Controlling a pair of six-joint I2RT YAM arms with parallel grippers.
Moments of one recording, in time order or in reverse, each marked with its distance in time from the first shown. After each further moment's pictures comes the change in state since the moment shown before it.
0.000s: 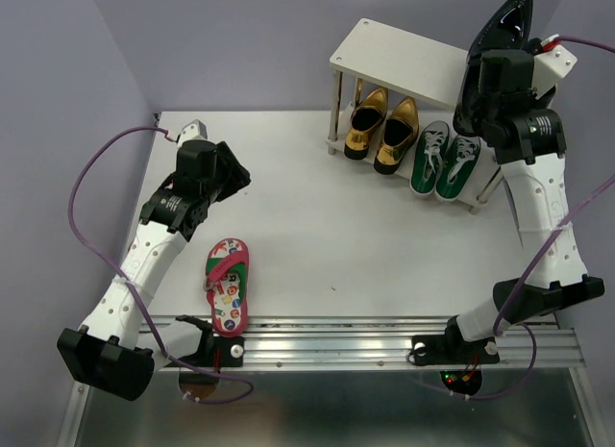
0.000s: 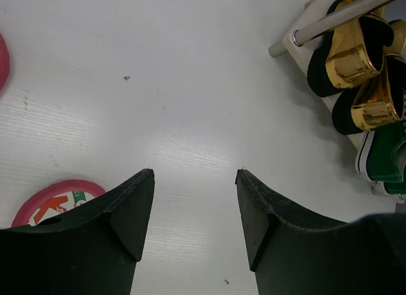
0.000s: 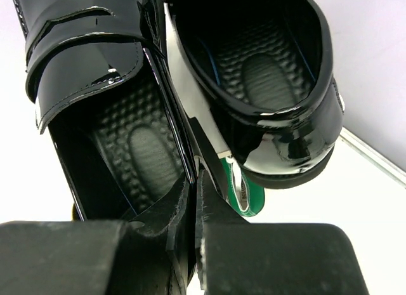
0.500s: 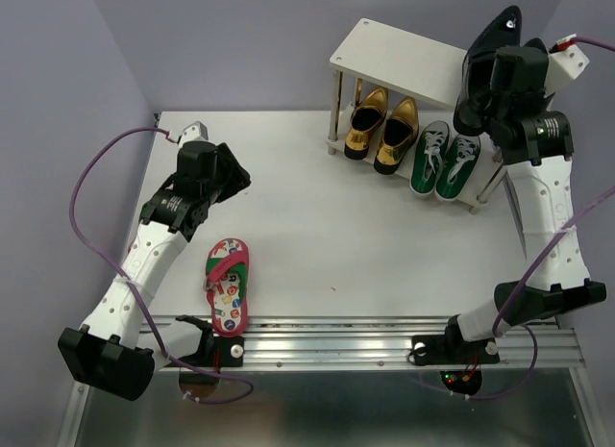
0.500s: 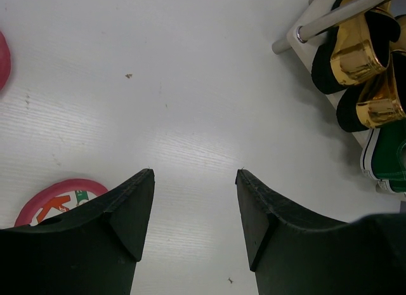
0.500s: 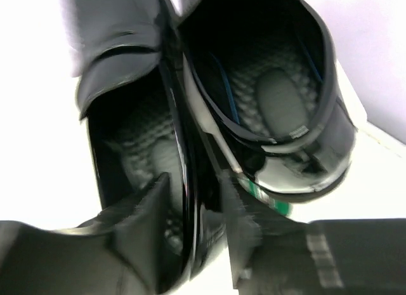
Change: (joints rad) left arm 0.004 0.000 -0.014 0.006 0.007 0.009; right arm -0.053 -0.013 -0.018 0.052 -0.076 0.051
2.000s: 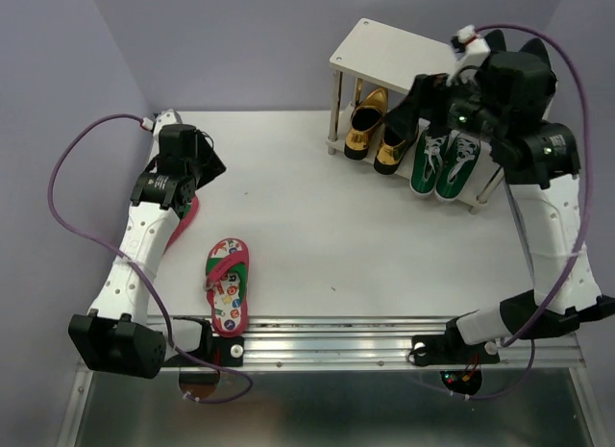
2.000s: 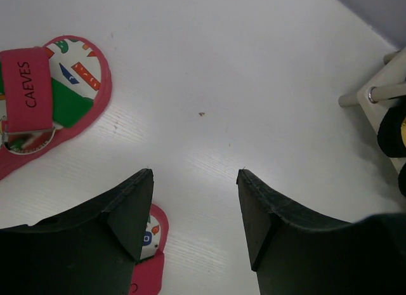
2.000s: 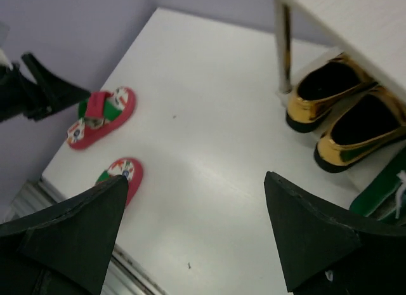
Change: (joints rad) left arm 0.149 0.095 0.119 -0.074 -0.066 0.077; right arm 0.110 -0.087 0.040 0.007 -1.069 -0.464
